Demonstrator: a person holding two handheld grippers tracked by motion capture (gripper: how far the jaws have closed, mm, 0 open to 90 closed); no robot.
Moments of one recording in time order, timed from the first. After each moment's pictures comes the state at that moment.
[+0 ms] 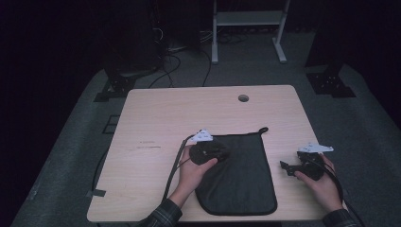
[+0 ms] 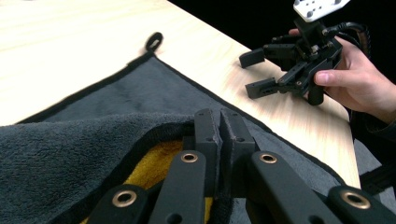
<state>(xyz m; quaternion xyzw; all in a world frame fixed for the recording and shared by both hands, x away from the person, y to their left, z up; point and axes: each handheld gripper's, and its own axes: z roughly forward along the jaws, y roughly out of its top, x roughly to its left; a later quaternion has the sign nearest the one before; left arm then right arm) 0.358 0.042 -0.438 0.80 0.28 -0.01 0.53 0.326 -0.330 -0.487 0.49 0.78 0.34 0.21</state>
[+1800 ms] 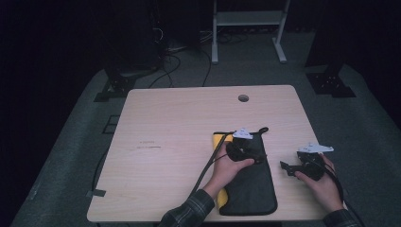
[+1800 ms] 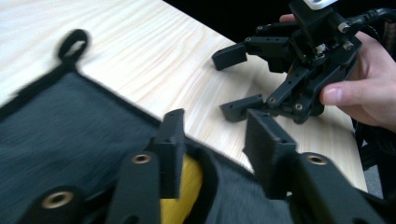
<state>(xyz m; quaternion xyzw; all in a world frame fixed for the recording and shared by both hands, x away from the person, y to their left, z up) 0.373 -0.048 -0.443 0.83 0.25 -0.04 0.50 0.326 -0.330 -0.487 0.48 0.78 0.34 0.21</state>
